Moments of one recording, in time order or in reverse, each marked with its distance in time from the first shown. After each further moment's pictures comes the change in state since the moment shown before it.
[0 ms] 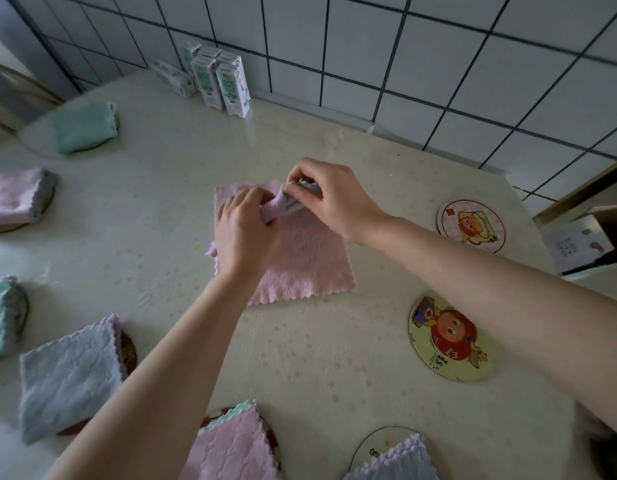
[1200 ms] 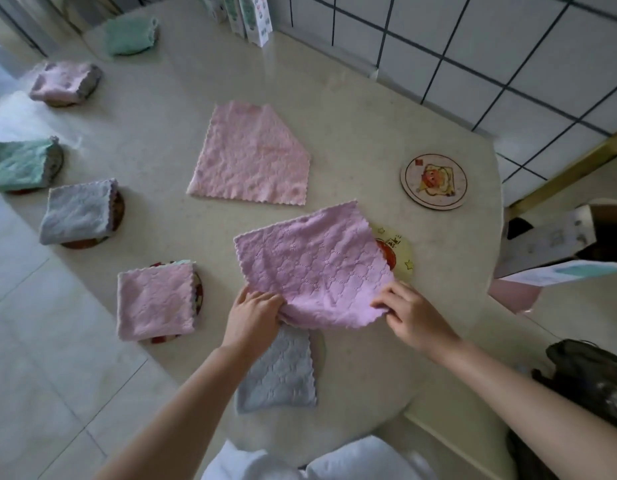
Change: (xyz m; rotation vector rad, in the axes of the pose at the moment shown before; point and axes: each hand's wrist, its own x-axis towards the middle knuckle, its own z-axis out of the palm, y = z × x) left_hand -0.321 0.087 0.059 0.404 -0.524 -0.050; right_hand -0.365 0.145 -0.104 -0.188 -0.341 -0.077
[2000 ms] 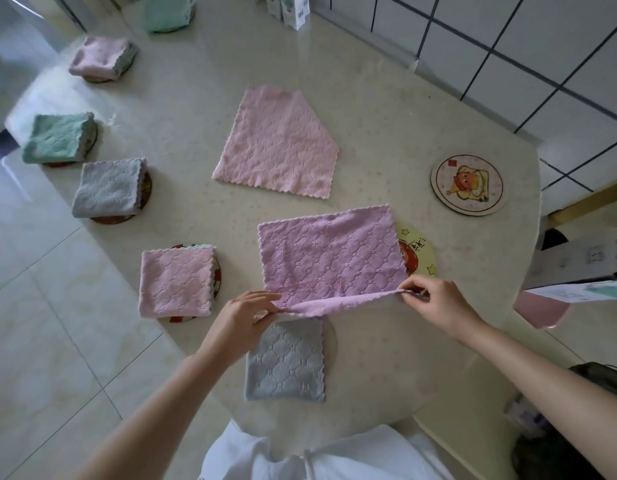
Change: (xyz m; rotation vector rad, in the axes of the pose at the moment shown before) left_hand -0.036 -0.028 -0.019 -0.410 0.104 -0.061; right_hand 0.026 0.020 -0.017 0.241 -0.110 0.320
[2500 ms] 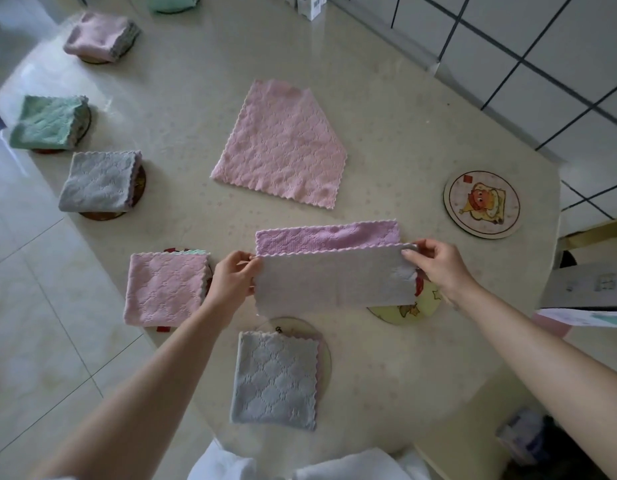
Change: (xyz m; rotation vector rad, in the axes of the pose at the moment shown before) left_hand 0.087 -0.011 -0.005 -0.730 0.227 -0.720; right_hand 0.099 -0.005 -0.021 0.536 0.101 0.370
